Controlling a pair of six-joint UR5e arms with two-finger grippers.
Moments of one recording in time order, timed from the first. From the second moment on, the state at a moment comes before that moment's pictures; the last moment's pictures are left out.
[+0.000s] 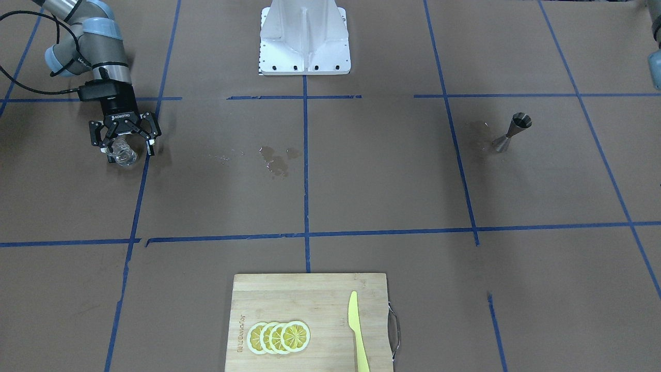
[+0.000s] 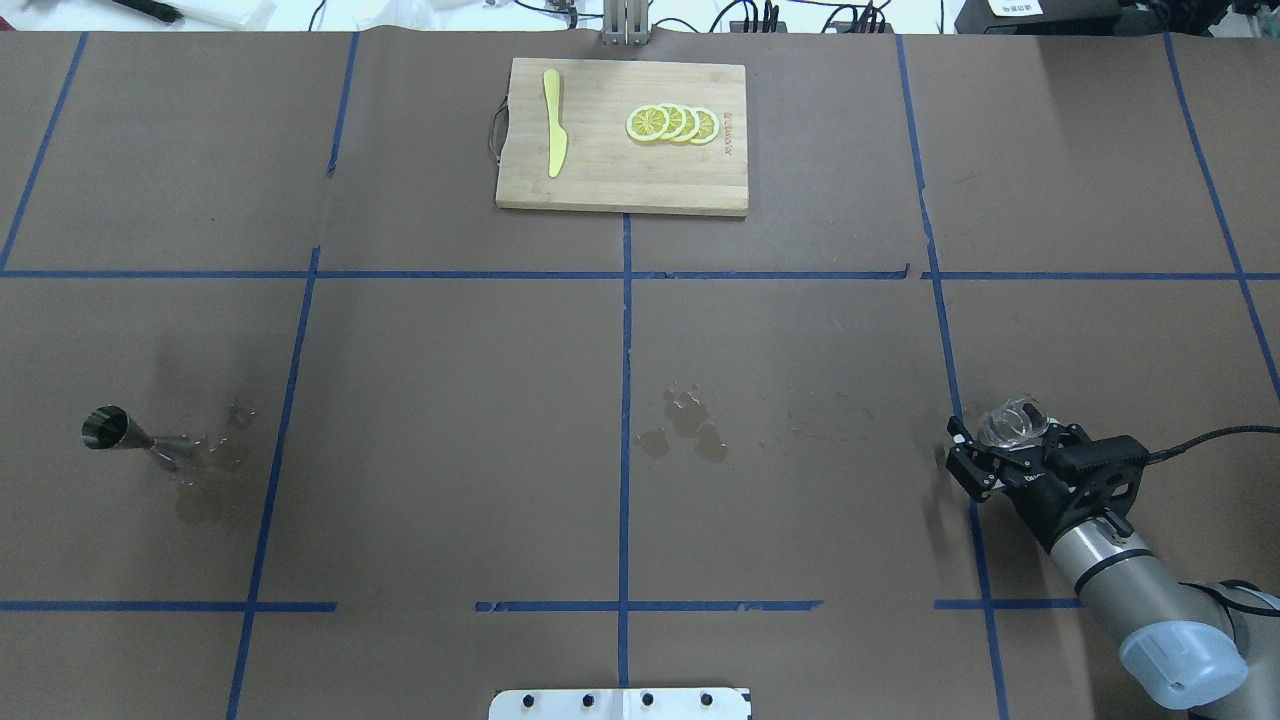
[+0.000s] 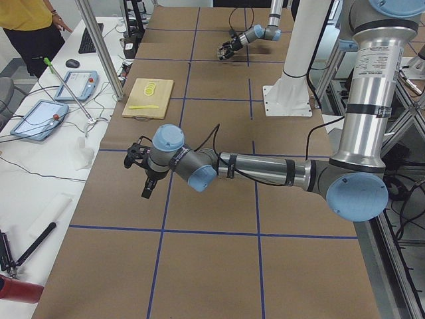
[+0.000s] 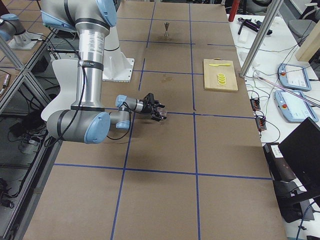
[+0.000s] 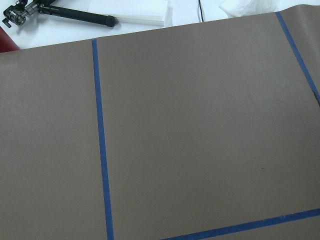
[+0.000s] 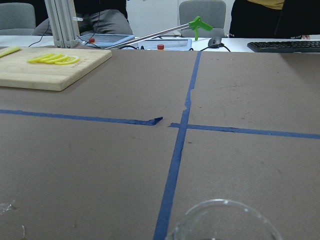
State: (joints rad) left arm -1.42 -1.66 -1.55 -2.18 -2.25 -0.39; right arm 0.13 -1.73 1.61 -0.30 0.66 1.14
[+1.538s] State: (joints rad) left arm -1.43 -1.66 -1.56 -2.18 -2.25 -0.39; right arm 0.14 -1.95 1.83 -0.30 0.89 1.16
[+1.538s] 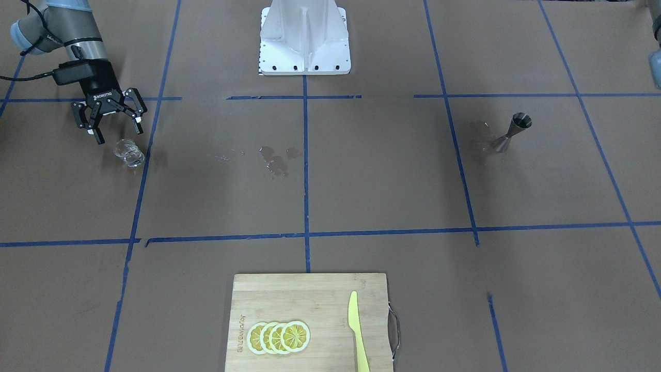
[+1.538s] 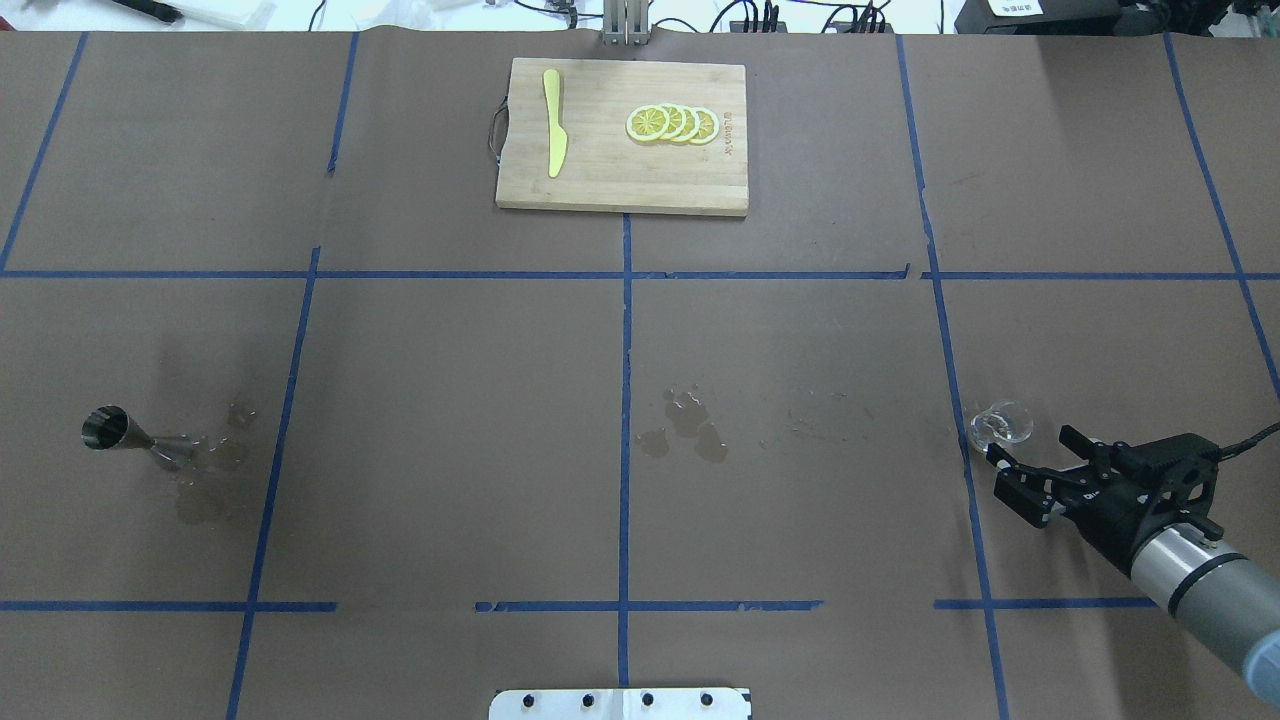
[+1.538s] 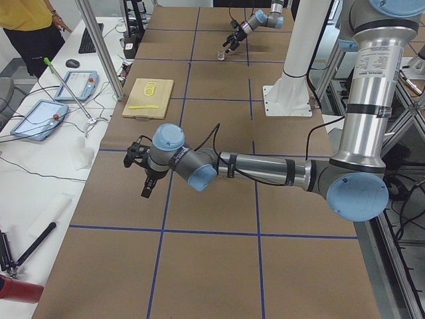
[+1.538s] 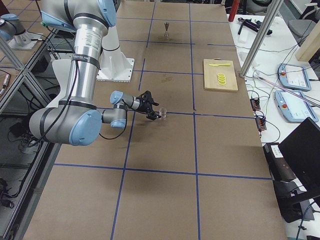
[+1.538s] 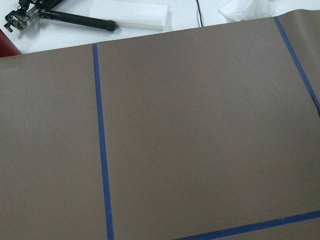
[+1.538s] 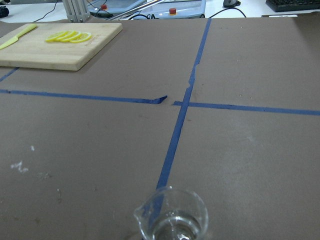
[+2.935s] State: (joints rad) left arm -1.42 -1.66 -1.55 -2.17 -2.25 -0.39; right arm 1.15 -1.92 1.94 -0.75 2.21 0.71
